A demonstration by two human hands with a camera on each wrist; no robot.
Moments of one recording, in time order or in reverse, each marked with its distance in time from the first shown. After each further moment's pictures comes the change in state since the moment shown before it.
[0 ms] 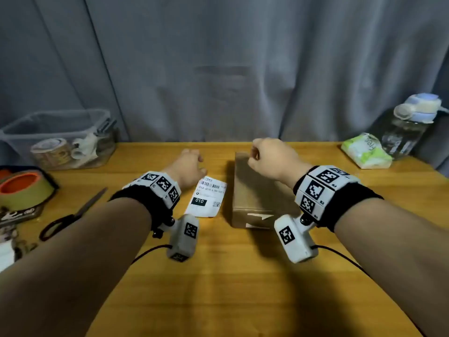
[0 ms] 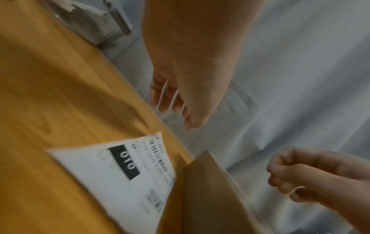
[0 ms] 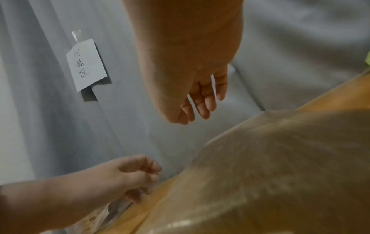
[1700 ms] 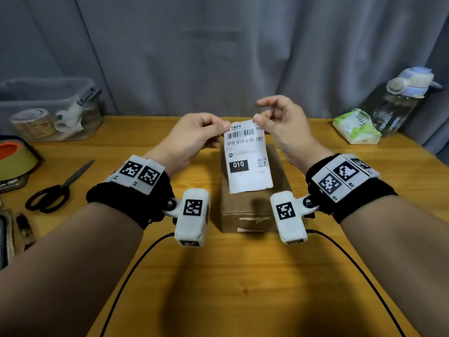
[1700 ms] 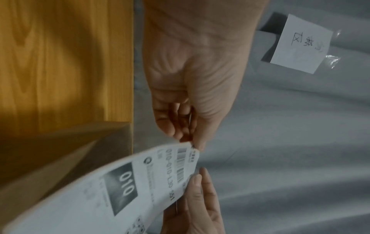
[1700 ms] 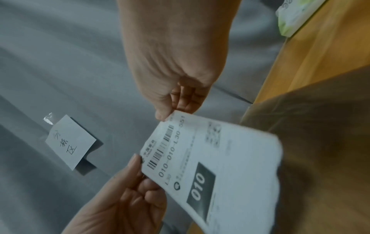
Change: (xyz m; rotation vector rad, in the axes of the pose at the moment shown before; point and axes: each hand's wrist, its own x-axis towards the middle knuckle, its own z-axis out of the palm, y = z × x) left_hand -0.062 0.060 -0.011 -1.093 -0.025 0.170; right_hand -0.033 0.019 -0.001 1.103 0.304 0.005
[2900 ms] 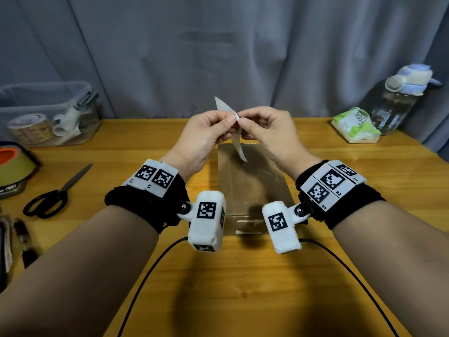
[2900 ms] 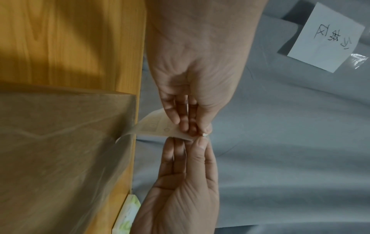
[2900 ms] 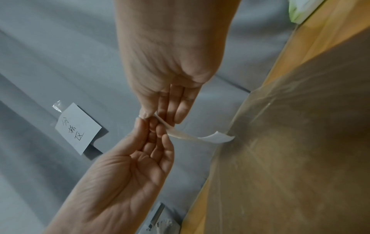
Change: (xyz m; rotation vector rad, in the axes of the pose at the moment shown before) left_hand 0.009 -0.004 0.025 -0.165 0.033 0.080; right_hand -0.008 0.002 0.013 0.064 -0.090 -0.090
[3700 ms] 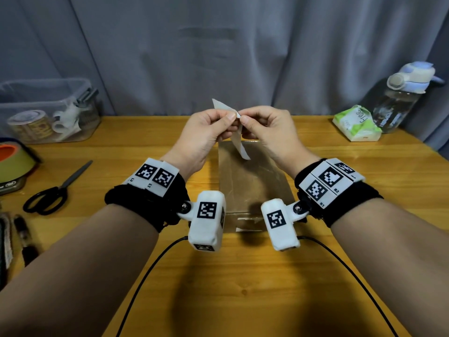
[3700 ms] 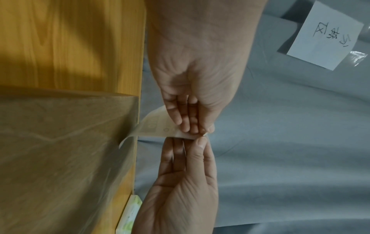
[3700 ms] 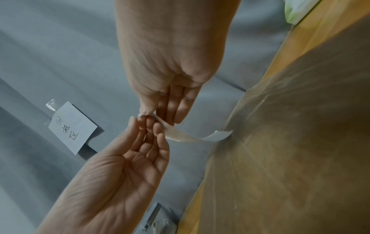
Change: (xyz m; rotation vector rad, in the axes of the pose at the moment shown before) left_hand -0.001 -0.004 -0.002 0.028 0.005 0.012; right_hand 0.001 0.008 0.001 -0.006 0.014 -0.015
